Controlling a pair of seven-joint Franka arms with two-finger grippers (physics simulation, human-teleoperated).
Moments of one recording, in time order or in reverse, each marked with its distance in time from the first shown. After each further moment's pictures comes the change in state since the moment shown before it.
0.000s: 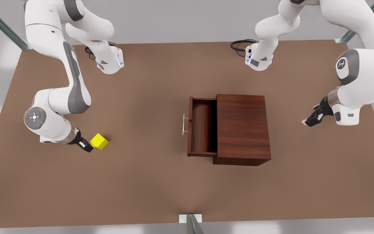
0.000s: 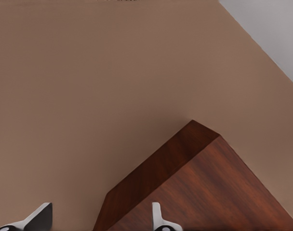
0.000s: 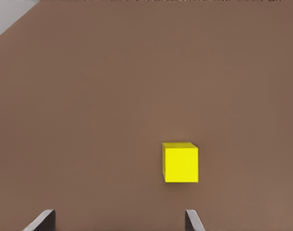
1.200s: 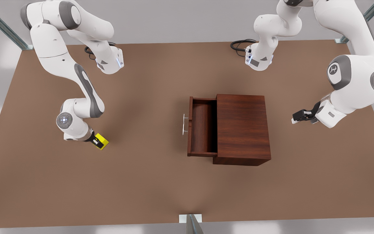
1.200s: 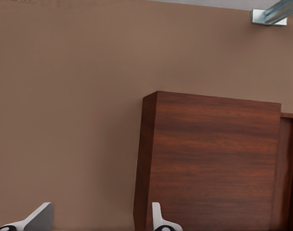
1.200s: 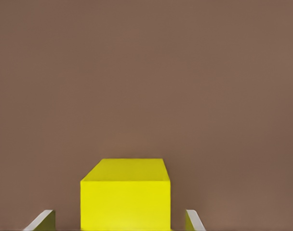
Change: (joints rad) left arm -0.451 0.010 0.469 -0.032 -0.122 0.081 0.763; right arm -0.084 0.070 0.010 -0.507 -0.056 0.600 -0.039
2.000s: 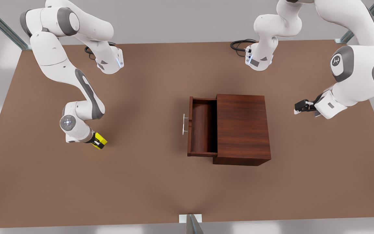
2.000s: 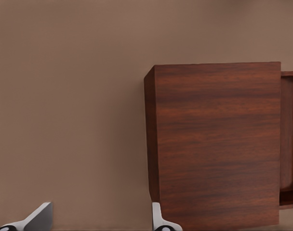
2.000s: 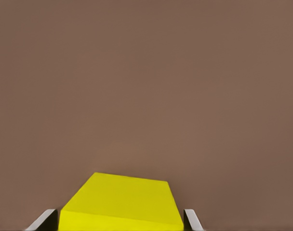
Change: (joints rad) left arm -0.003 -0.045 -0.006 0.007 0.059 -0.107 0.105; right arm -0.038 0.077 0.015 0.007 -0.094 0.070 -0.023
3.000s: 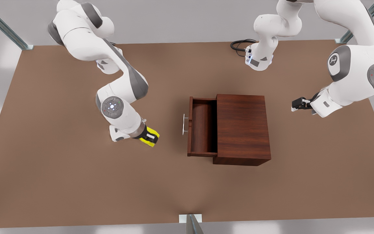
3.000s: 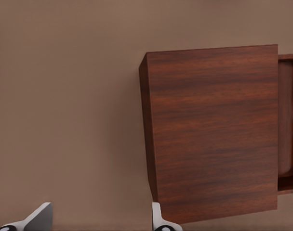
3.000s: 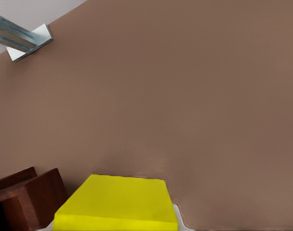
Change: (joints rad) left arm -0.010 -0.005 -0.006 -0.008 0.007 -0.035 0.016; right arm 0.425 0.080 0.181 0.901 0.132 -0.749 0.266
